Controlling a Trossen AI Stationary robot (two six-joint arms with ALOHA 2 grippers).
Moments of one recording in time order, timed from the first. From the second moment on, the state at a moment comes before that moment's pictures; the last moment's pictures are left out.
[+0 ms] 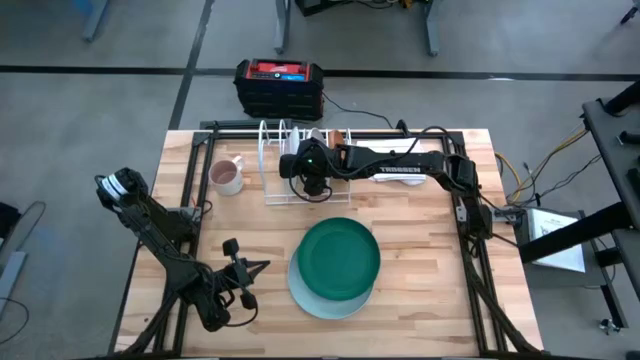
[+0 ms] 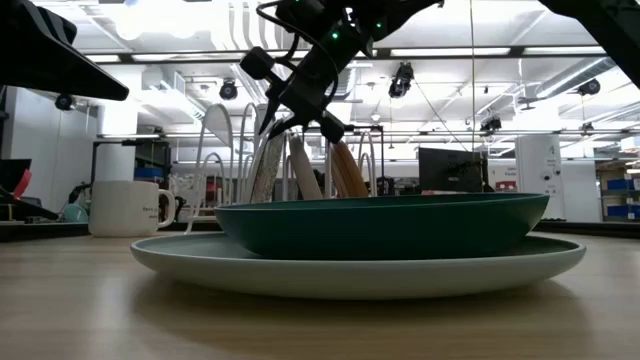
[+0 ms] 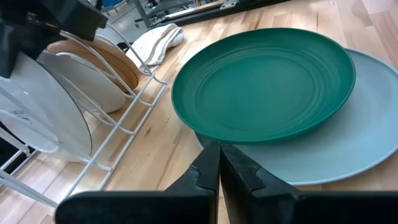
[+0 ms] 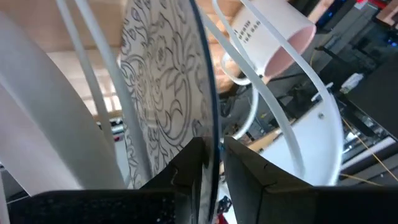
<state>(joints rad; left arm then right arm) -0.94 1.49 0.74 -0.40 -1.17 -0.82 -0.18 2.09 1.77 -0.35 0.26 -2.15</state>
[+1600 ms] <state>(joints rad) -0.93 1.49 0.74 -0.40 -1.17 -0.82 -0.18 1.97 1.88 -0.33 0.72 -1.53</state>
